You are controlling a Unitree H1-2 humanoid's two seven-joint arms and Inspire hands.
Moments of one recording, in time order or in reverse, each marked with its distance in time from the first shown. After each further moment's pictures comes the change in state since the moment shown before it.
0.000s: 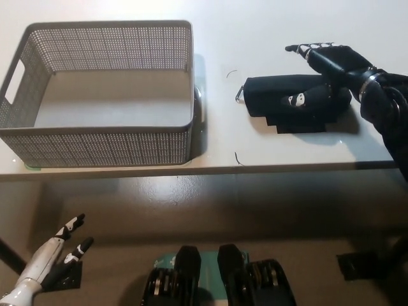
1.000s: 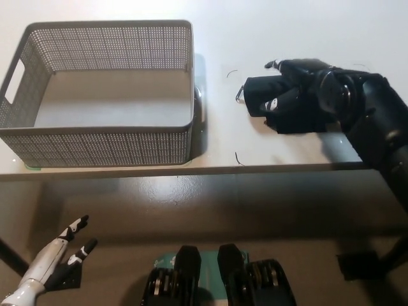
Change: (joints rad) left_arm 0.000 0.000 -0.015 -0.002 0.006 0.000 -0.001; right_arm -0.158 0.159 0.066 0.448 0.009 -0.034 -0.038
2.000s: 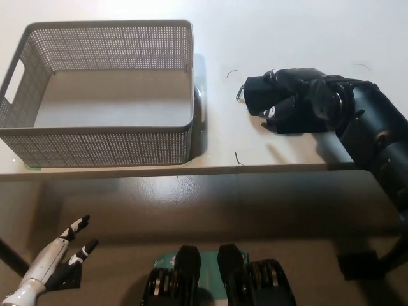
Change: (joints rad) left_arm -0.003 0.000 -0.002 0.003 0.001 -0.004 0.000; right_arm -0.035 0.023 0.035 0.147 0.003 -0.061 -0.076
